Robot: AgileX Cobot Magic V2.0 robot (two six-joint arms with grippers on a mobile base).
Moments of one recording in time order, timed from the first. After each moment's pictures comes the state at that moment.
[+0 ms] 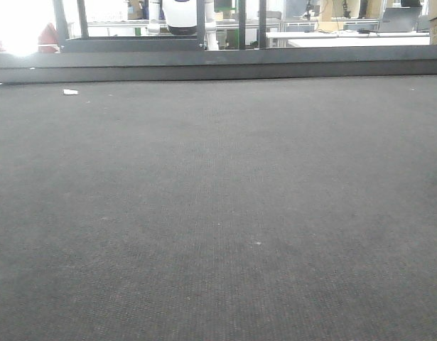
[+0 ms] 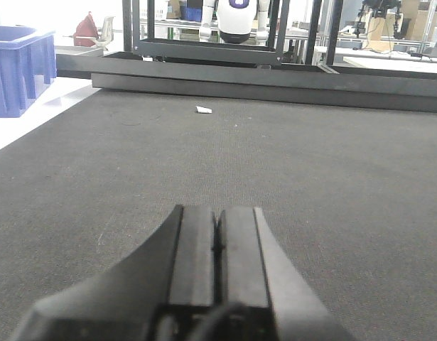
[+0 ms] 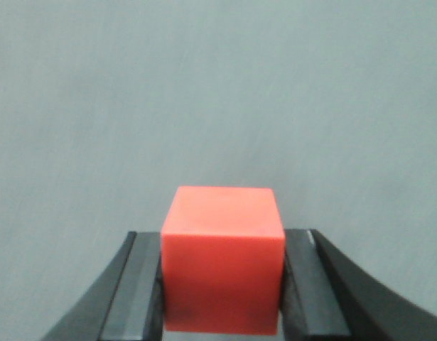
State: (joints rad) left arm -0.03 -0.01 0.03 0.00 0.01 -0.04; right arm 0.01 0.80 -0.66 0.03 0.39 0.07
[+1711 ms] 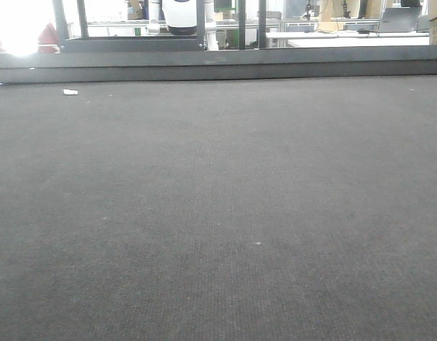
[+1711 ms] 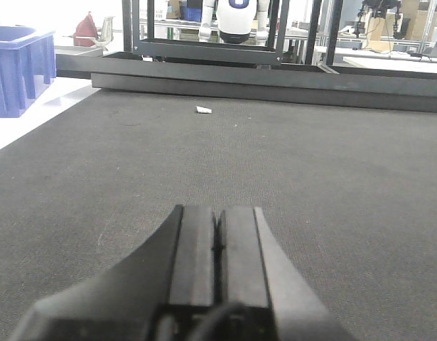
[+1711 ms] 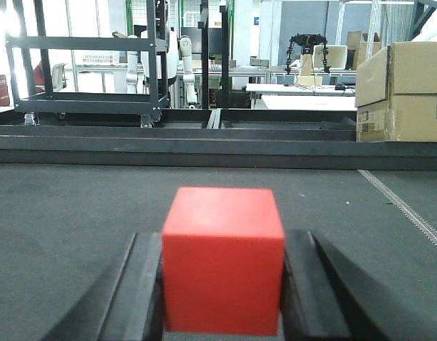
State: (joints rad) left arm -0.03 -0.01 0.03 0.00 0.01 -0.04; right arm 0.01 0.18 -0.37 -0.01 0.17 0.07
